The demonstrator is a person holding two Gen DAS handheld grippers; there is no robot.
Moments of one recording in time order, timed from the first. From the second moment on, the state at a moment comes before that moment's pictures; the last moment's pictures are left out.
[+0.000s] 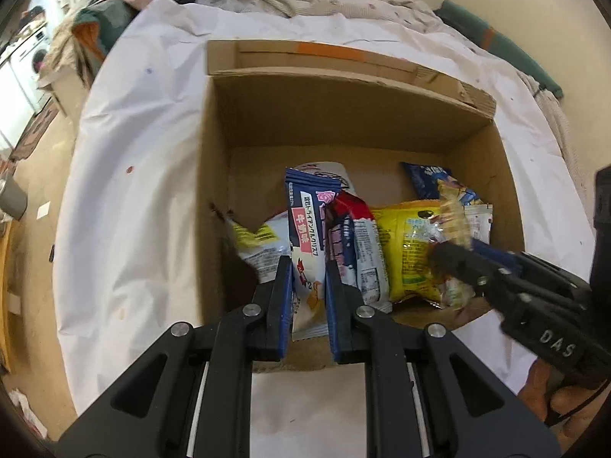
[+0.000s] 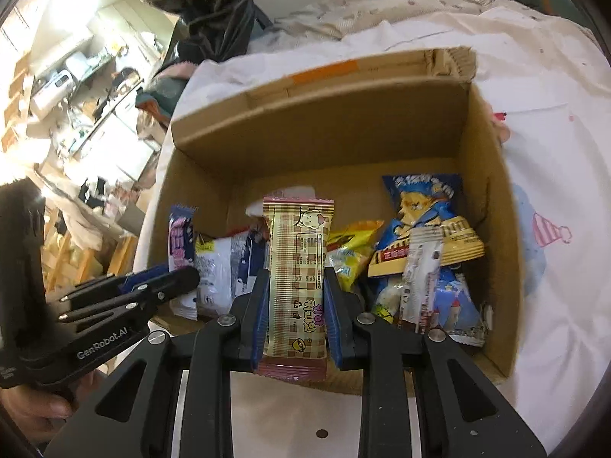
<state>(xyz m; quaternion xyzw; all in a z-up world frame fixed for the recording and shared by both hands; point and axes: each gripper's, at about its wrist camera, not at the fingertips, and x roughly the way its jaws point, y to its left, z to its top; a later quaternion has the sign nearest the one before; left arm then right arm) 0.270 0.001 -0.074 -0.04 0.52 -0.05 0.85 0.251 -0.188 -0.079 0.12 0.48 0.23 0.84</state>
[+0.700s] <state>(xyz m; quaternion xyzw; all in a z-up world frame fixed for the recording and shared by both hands) 0.278 0.003 -0.077 -0.07 0.53 -0.07 0.84 0.267 -0.192 -0.079 0.19 0.48 0.26 0.82</state>
